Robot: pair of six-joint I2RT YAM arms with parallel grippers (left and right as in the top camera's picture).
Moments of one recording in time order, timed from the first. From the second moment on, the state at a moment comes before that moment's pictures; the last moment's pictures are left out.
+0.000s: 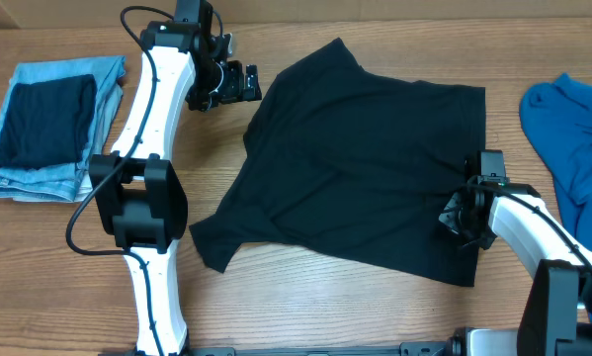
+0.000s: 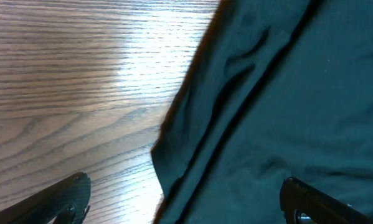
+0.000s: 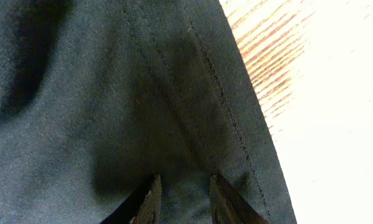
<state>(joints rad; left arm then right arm) -0.11 2.31 2.18 -1.18 0.30 -0.17 -0.09 1.56 0.75 -0.66 0.12 0.54</state>
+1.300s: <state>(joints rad) -0.19 2.47 2.18 -1.12 0.14 -0.37 -0.09 1.56 0.75 -0.64 0.10 0.54</state>
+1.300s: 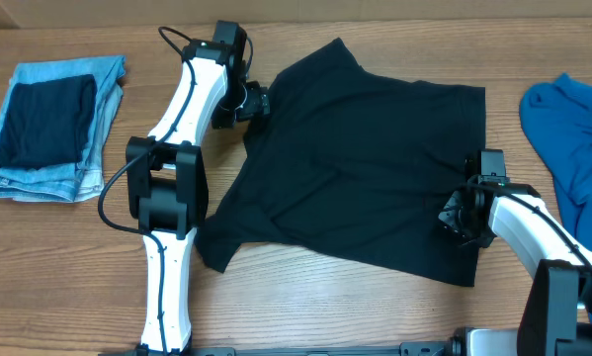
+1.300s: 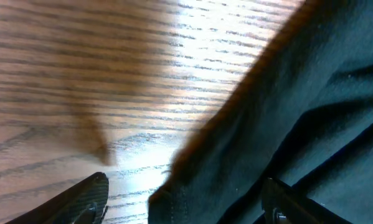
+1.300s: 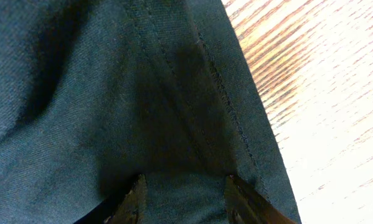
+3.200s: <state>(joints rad) -0.23 2.48 2.18 -1.09 0.01 -0.21 -0.09 1.56 0.75 -0.63 0.08 0.54</state>
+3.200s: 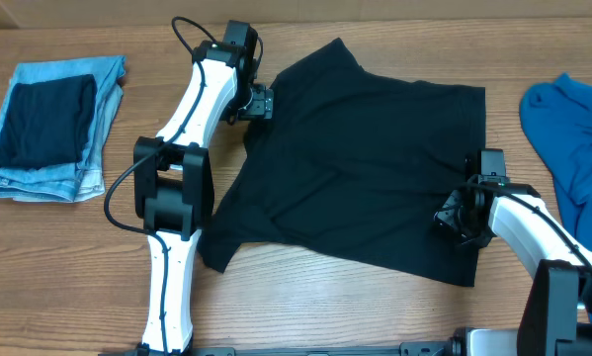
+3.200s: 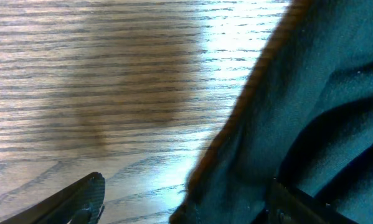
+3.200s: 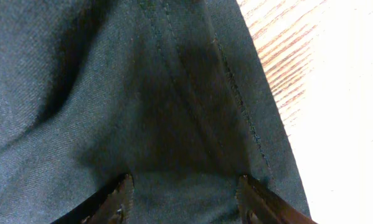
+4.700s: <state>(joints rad) -0.24 2.48 2.12 -0.63 -0.47 0.31 -0.09 1.56 0.75 -0.63 0.08 0.54</state>
